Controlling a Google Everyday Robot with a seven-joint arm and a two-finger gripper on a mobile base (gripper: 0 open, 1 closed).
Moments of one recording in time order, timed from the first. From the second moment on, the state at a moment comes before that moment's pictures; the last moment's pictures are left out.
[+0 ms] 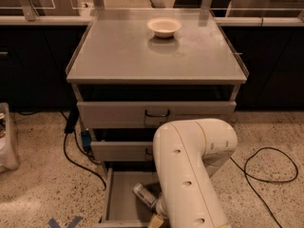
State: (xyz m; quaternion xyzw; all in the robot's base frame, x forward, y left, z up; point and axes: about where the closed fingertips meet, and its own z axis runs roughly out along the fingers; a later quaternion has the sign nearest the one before) arm 0.457 -0.012 0.181 -0.55 0.81 0.18 0.14
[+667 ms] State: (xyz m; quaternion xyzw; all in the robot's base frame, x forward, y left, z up) arm 0.463 -0.011 0.213 -0.55 0.81 0.17 0.14
